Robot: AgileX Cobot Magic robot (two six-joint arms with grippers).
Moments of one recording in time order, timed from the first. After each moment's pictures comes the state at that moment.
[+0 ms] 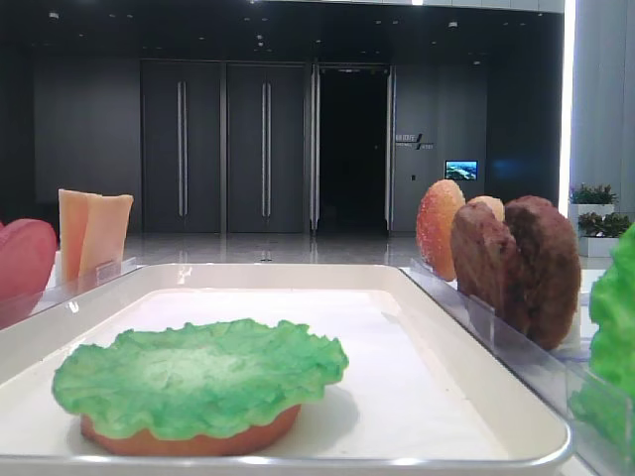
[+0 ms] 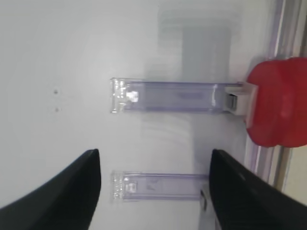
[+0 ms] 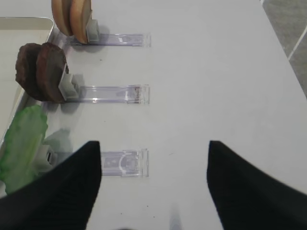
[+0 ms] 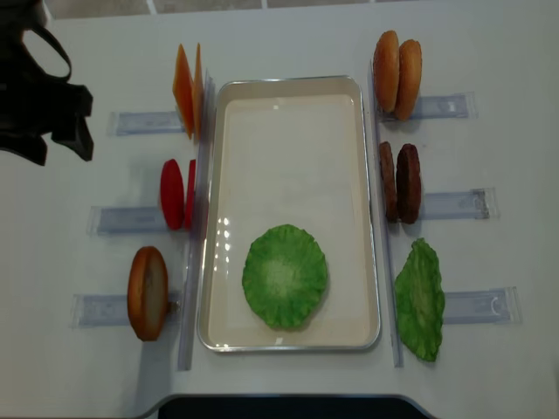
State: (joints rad) left arm 0.00 1.51 -1.21 0.04 1.16 -0.06; right arm -0.03 -0.01 -0.50 0.10 1.14 -0.12
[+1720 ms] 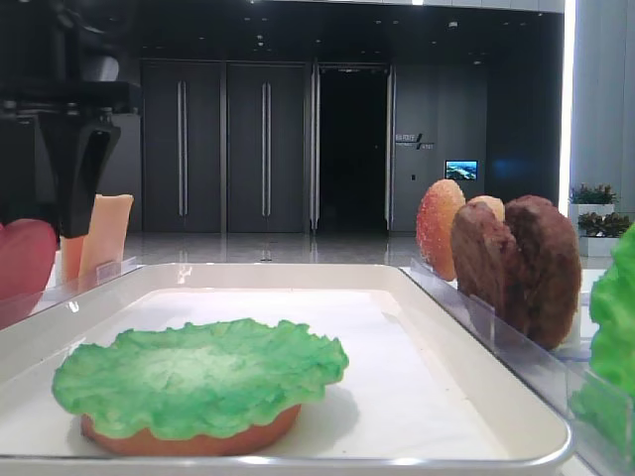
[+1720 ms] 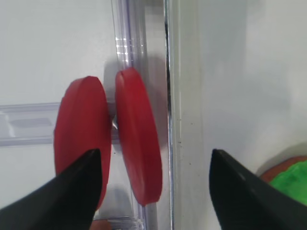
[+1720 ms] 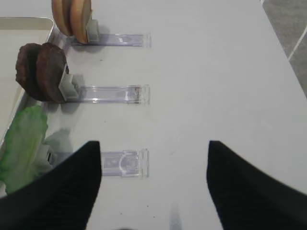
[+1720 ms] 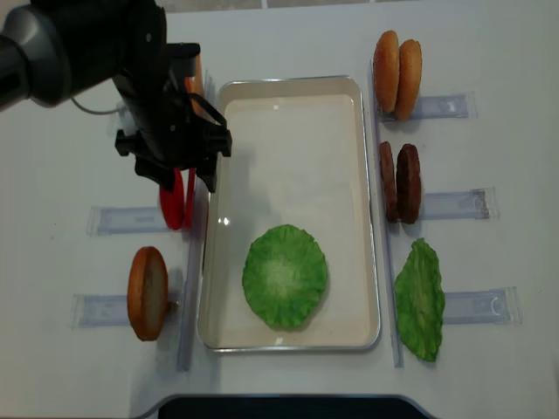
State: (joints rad) left arm -0.42 1.76 -1.21 0.08 0.98 -0.43; right arm -0.03 -0.01 -0.50 0.10 1.14 -0.12
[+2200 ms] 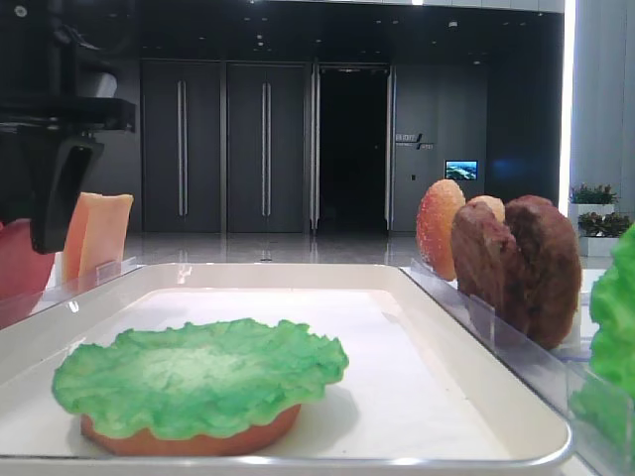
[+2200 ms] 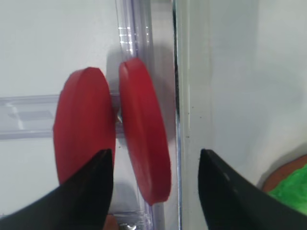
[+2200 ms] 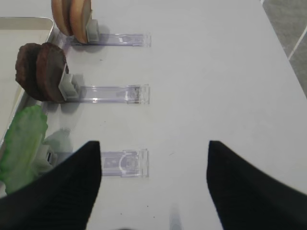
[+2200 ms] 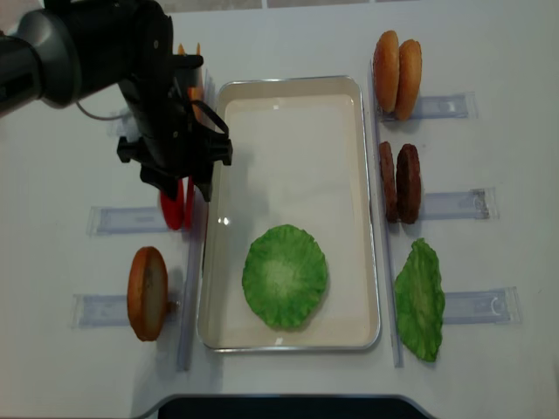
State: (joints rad) left arm -0.42 1.79 -1.21 0.08 1.01 -0.43; right arm -0.03 -0.01 -0.50 0.10 1.14 -0.12
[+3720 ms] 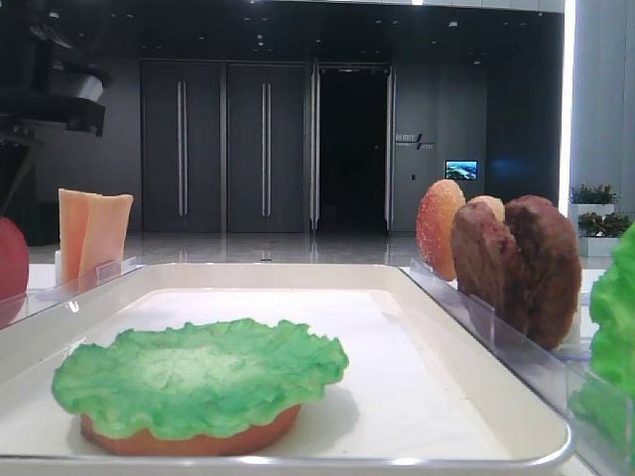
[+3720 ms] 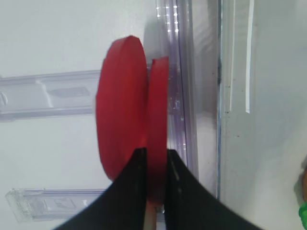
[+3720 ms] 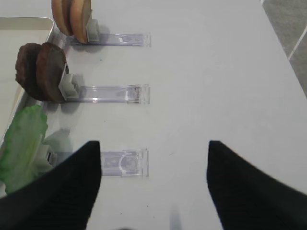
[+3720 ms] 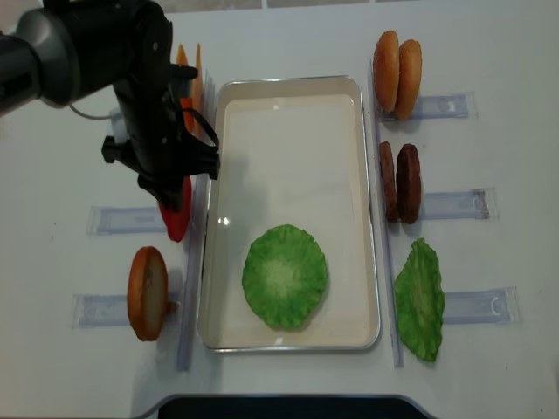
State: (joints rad) left arm -0.42 1.78 -1.21 0.15 1.11 -0.41; right arm -0.03 -0.01 -0.50 0.10 1.14 -0.12
